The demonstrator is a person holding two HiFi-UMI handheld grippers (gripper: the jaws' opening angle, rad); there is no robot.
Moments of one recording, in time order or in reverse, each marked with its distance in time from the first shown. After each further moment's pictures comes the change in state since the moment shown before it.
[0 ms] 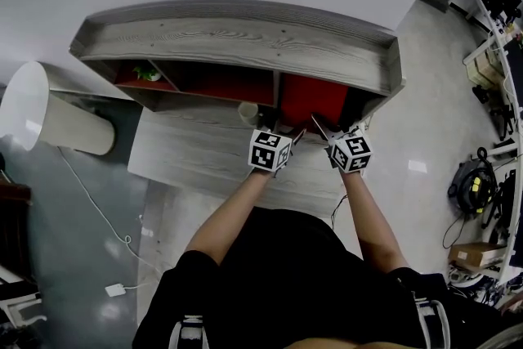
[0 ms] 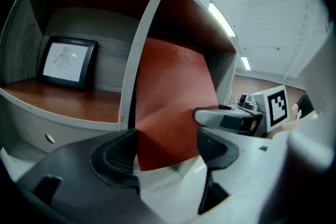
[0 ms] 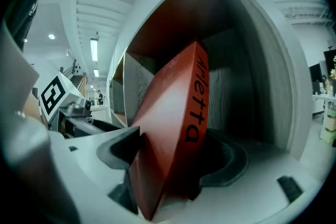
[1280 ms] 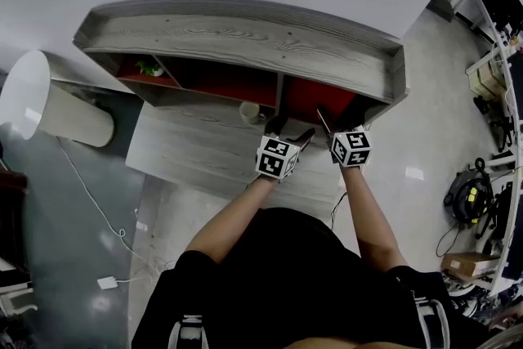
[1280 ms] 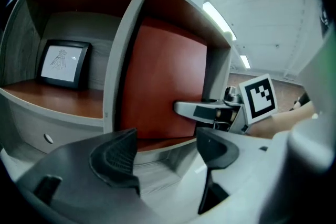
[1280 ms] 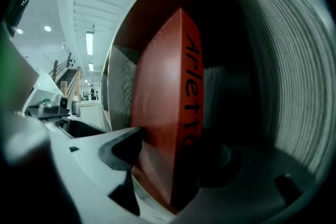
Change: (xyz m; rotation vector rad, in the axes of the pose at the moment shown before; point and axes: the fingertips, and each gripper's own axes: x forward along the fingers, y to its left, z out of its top) left arm 0.004 -0.019 -0.003 0.023 -0.012 0.010; right arm 0.019 -0.026 0.005 -0.030 0.029 -0.066
